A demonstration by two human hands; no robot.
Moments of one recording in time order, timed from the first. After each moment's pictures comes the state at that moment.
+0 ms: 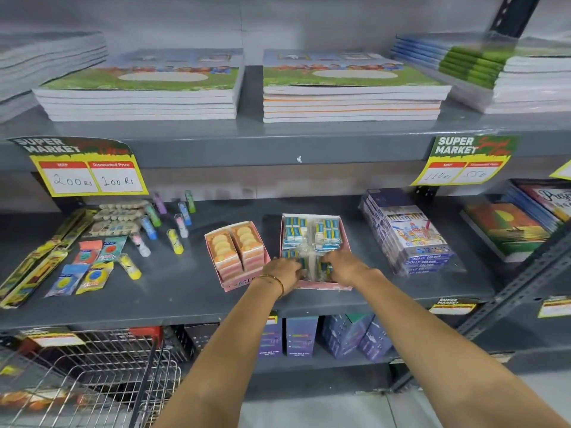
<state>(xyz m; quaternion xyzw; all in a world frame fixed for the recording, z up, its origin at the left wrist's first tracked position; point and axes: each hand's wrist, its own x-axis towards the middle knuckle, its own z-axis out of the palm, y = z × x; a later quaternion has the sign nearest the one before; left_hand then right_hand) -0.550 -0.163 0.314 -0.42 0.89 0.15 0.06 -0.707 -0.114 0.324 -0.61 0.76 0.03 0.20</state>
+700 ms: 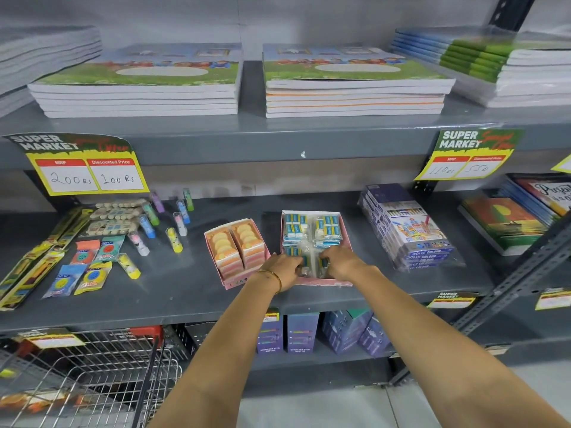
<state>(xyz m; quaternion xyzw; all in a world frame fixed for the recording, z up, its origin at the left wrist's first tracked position) -0.545 -0.169 0.311 -0.39 0.90 0.17 0.06 -0.699 -0.118 0.323 -0.58 0.79 -0.01 0.22</state>
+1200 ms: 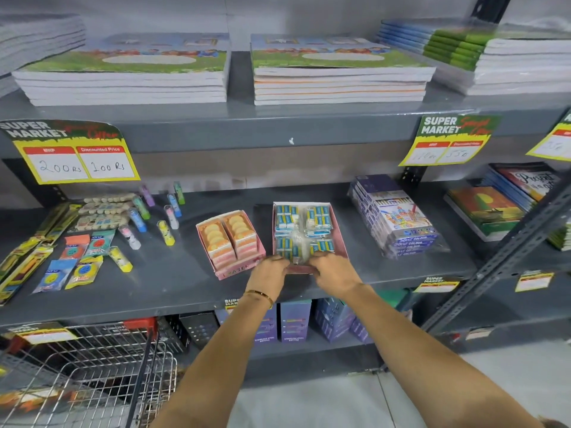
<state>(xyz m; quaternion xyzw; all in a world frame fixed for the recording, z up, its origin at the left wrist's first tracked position) -0.527 -0.134 0.296 -0.42 0.89 0.13 -0.10 -0.673 -0.064 0.321 -0.67 0.73 -0.04 0.08</state>
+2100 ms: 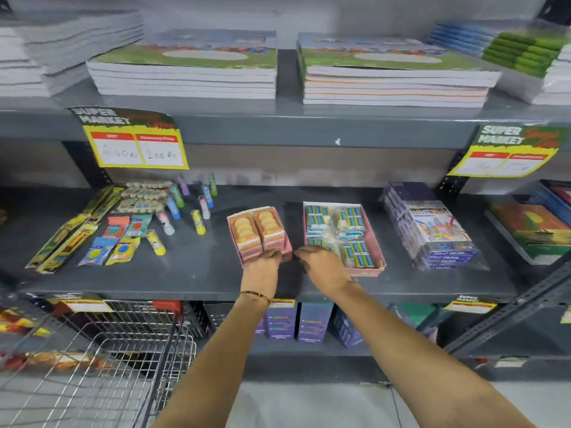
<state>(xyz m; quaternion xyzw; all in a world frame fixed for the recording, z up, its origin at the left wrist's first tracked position) -0.476 -0.141 0.303 -0.53 0.84 0.06 -0.08 -0.617 -0.103 0.324 -0.73 0.68 -0.07 0.05</state>
